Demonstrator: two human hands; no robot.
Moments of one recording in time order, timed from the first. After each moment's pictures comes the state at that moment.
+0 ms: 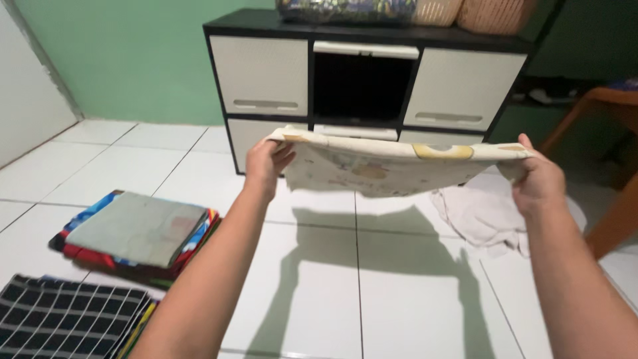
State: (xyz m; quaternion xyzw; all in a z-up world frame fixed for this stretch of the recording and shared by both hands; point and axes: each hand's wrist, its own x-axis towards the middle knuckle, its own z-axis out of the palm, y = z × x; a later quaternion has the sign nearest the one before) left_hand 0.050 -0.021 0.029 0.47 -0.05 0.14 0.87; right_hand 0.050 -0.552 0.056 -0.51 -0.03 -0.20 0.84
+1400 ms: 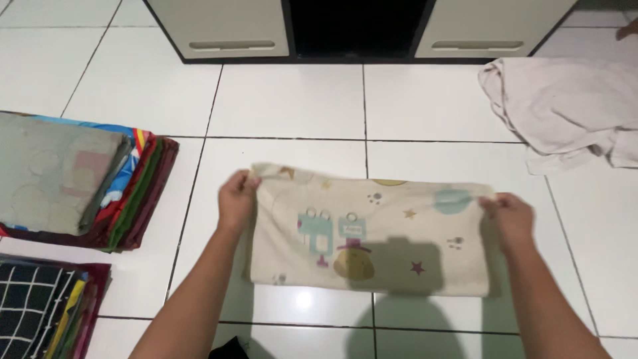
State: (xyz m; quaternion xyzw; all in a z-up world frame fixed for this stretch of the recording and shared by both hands) left_hand 0.057 0.007 -0.344 0.80 0.13 0.10 0.58; right_hand 0.061 -0.575 -0.379 -0.83 0.23 -0.07 0.50
